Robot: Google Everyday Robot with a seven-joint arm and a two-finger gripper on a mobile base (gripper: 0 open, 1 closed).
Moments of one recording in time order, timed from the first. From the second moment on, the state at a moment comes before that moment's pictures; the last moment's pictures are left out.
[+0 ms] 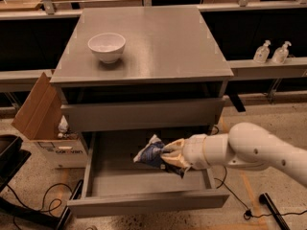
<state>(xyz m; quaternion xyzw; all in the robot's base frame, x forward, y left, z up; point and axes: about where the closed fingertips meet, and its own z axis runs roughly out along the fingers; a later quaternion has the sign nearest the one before) 0.497 -0.053 0.658 -0.53 0.71 0.24 0.39</state>
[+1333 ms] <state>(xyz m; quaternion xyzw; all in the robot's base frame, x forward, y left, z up) 0.554 0.020 0.509 -0.53 0.72 0.29 0.35</state>
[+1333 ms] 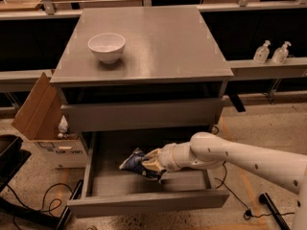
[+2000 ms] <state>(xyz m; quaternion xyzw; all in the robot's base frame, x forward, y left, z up) 0.552 0.024 0.507 -0.53 0.71 0.29 0.35</state>
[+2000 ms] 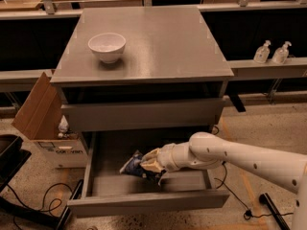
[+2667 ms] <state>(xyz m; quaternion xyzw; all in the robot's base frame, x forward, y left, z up) 0.551 0.027 0.507 -0.53 0.71 0.29 0.35</state>
